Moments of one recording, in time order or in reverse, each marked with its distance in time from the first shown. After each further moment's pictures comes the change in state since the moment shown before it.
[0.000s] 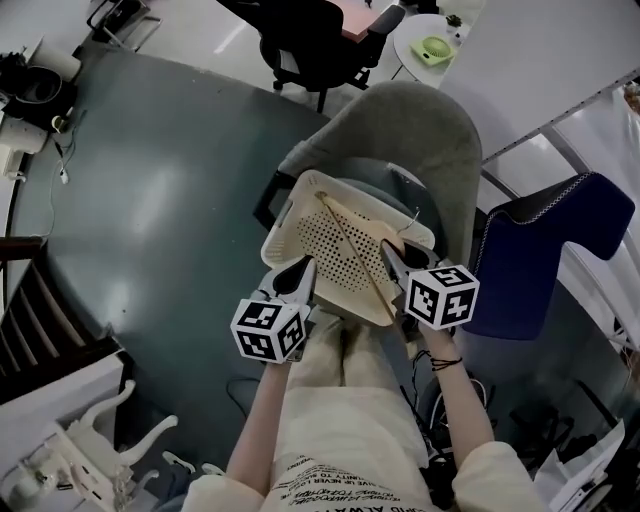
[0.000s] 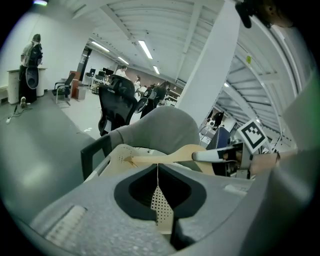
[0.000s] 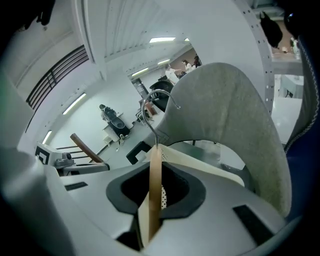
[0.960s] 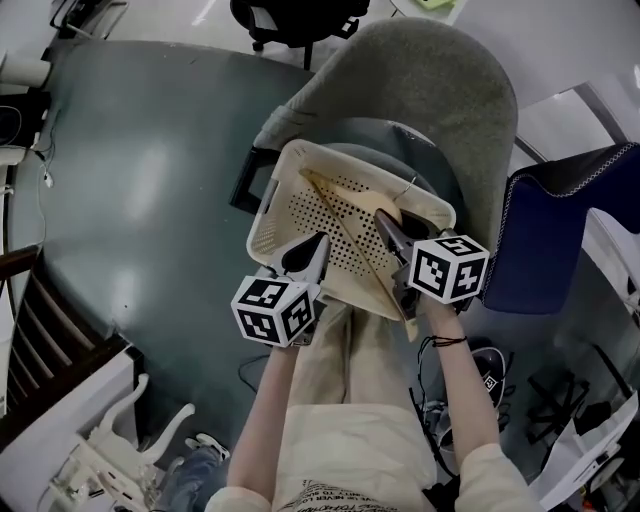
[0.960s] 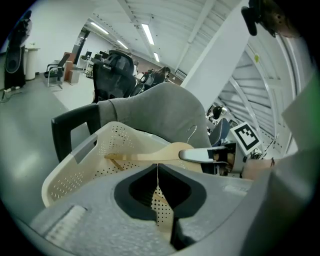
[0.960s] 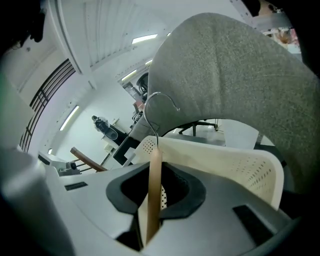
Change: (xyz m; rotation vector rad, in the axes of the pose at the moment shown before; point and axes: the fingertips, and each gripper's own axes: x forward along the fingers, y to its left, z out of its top) left arm 0.077 0.020 -0.049 -0.052 0.128 -0.096; right arm 0.075 -0.041 -0.041 0.180 0.007 0.041
